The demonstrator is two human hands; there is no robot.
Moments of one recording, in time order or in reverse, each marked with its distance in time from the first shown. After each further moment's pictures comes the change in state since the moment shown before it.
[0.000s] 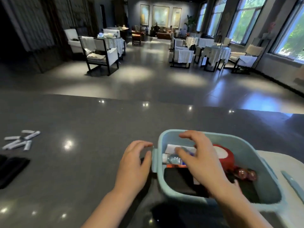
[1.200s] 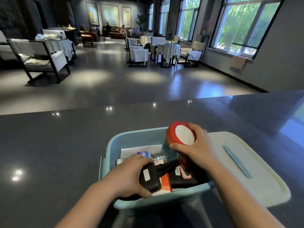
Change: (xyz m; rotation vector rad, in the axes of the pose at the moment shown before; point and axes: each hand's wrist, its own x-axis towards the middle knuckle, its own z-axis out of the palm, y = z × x) left_hand 0.029 0.043 0.072 0.315 -0.926 0.248; right_hand -0.002 0.097 -0.083 -0.087 0.157 0.415
